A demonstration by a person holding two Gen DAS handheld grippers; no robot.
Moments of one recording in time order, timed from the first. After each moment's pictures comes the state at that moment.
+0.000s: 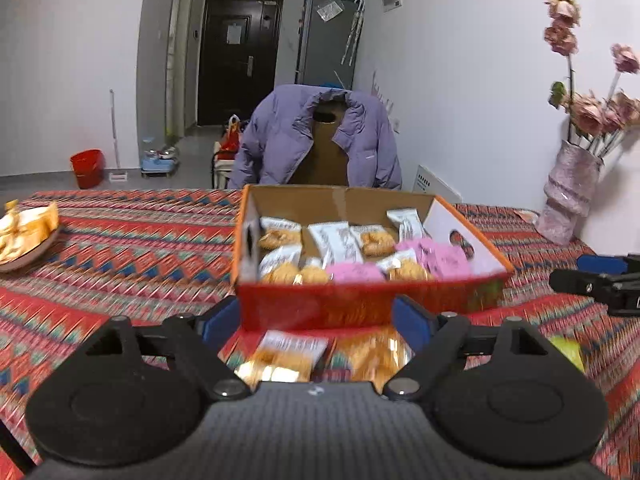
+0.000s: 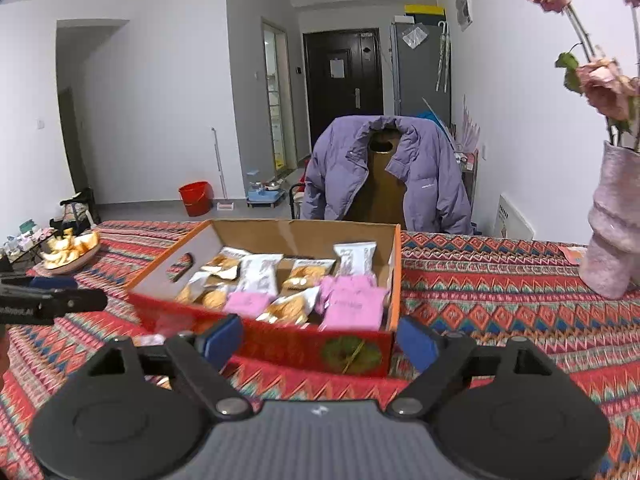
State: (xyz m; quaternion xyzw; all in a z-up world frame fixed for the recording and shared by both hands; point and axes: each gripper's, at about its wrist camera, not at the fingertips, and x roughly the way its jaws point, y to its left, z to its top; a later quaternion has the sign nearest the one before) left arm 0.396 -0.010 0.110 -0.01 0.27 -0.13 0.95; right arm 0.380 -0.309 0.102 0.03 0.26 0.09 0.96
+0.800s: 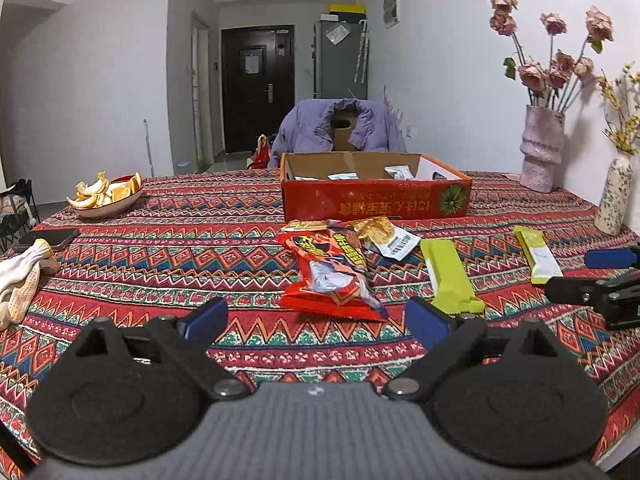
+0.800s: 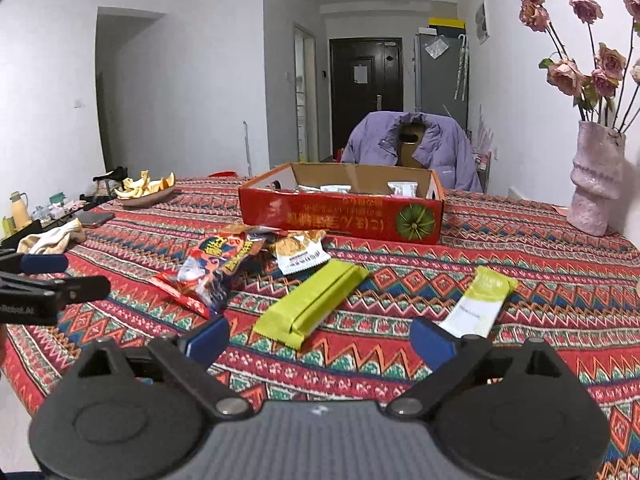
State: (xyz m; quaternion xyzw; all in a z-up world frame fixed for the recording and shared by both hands) left arm 0.177 0.016 0.068 0.03 0.23 -0.09 0.97; right arm 0.174 -0.248 0.052 0.01 0.25 0.10 0.96
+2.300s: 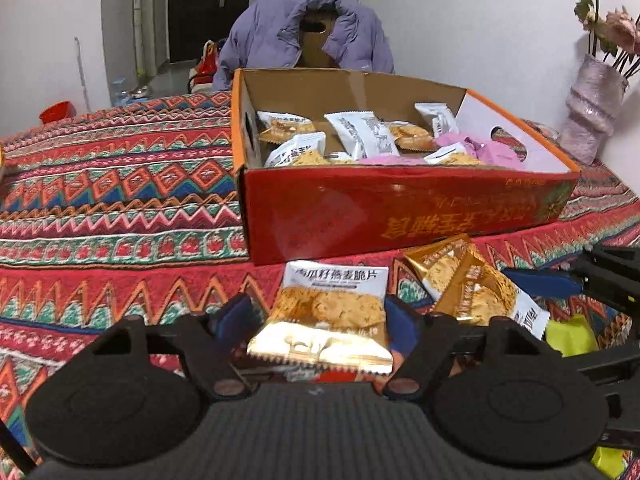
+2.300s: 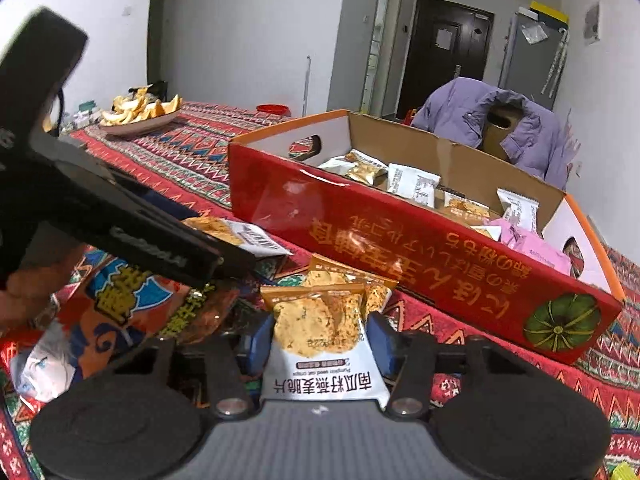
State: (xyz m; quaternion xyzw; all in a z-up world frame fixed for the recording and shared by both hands) left arm 0.486 -0.001 0.012 0.02 0.38 -0.17 0.91; right arm 0.429 -0.174 0.005 -0.09 0.32 0.19 0.92
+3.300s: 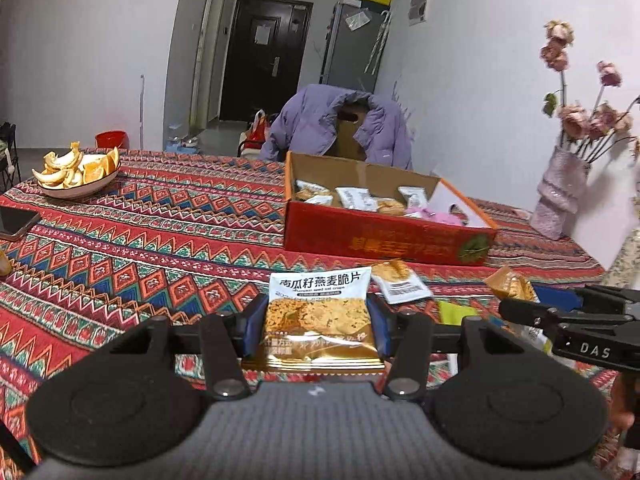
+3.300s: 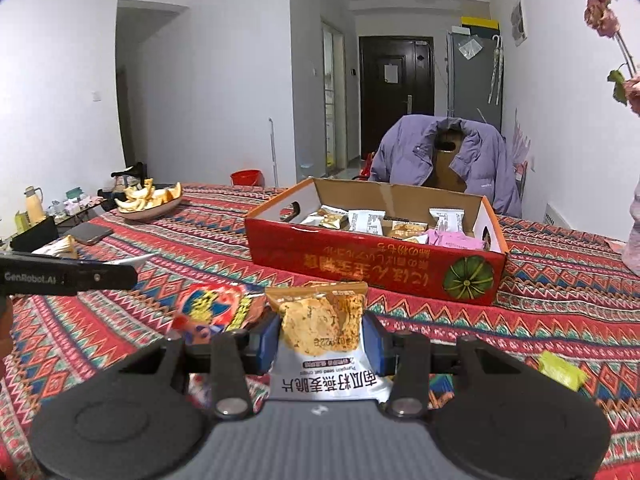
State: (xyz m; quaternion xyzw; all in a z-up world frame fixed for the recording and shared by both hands) left arm 0.281 0.037 0.094 -0.06 0.27 -0.11 0.96; right arm 0.282 -0.228 0.069 0.00 0.25 0.16 0.96
